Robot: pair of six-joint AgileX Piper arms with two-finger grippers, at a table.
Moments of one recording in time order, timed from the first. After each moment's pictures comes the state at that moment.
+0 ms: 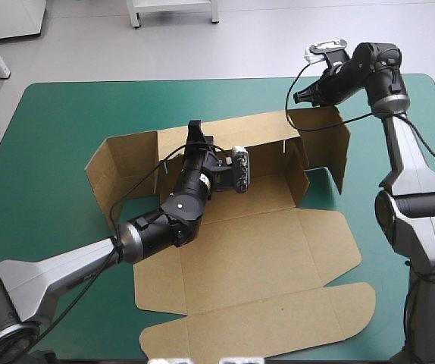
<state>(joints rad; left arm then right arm) -0.88 1.63 -1.15 1.52 0.64 -0.36 0.10 2.22 -2.44 0.21 1.25 -0.22</state>
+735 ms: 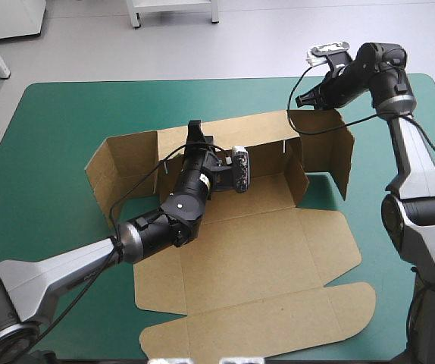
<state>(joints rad) -0.88 1.63 -1.15 1.52 0.64 -0.36 0.10 2.14 -2.32 0.21 1.25 -0.24</state>
